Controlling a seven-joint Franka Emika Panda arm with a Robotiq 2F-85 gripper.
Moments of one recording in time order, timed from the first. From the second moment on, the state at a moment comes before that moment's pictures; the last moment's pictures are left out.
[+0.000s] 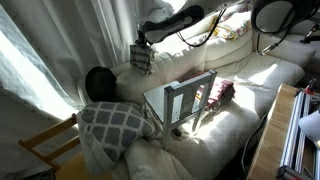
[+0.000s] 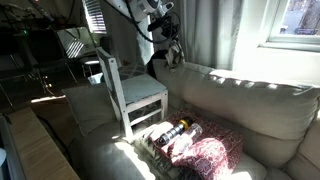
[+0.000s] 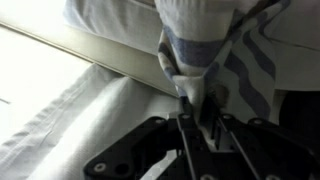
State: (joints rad) arm 0.22 1.10 -0.16 -0.86 -0.35 2.39 0.30
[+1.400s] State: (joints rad) arm 0.23 1.05 -0.17 -0.64 -0.25 1.72 0.44
